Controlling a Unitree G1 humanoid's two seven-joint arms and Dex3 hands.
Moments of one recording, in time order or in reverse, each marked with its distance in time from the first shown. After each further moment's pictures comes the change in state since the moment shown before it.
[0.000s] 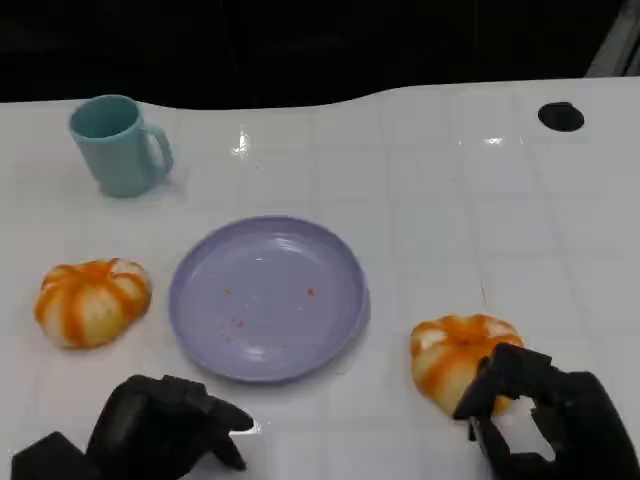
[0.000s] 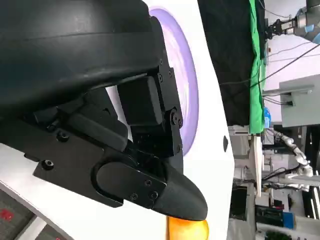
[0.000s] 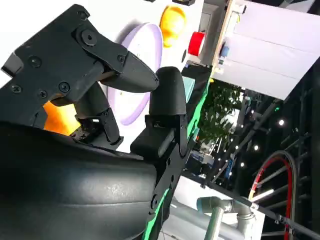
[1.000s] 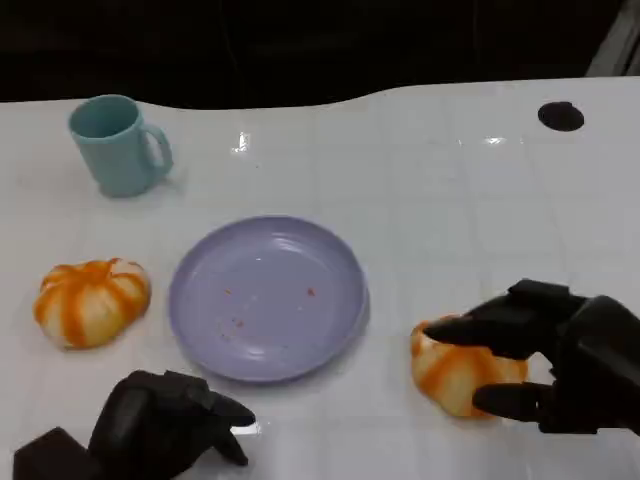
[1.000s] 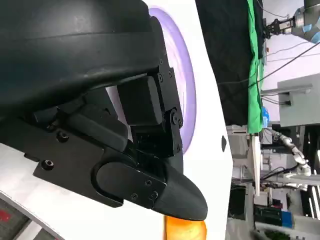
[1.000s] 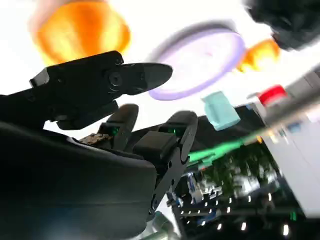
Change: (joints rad) left arm -0.011 -0.003 0.000 0.005 0.001 0.000 0.000; right arm -0.001 -0.300 -0.077 -0.610 -0.629 0.354 -0.086
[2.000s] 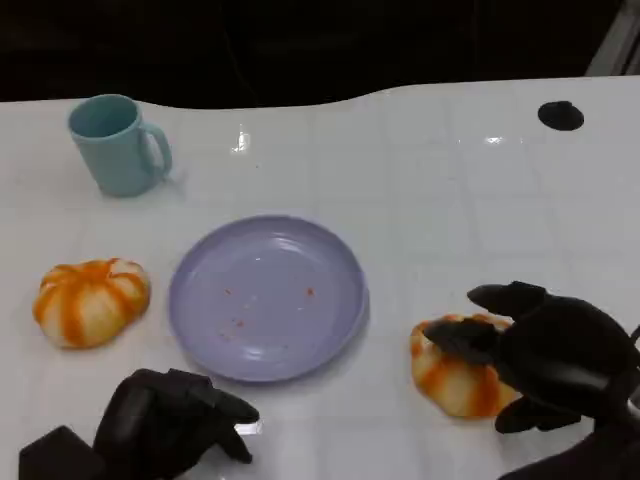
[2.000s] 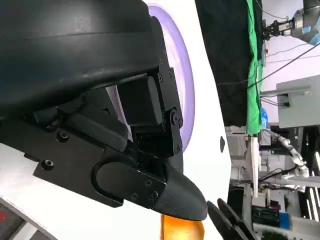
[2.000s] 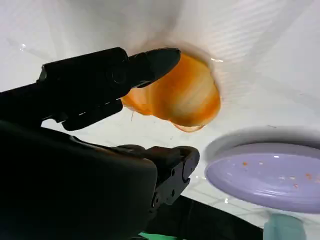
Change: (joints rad) left arm -0.003 -0.010 -0.004 -0.001 0.004 0.001 0.016; right arm -0.177 -0.131 0.303 0.039 -0.429 0.375 0.068
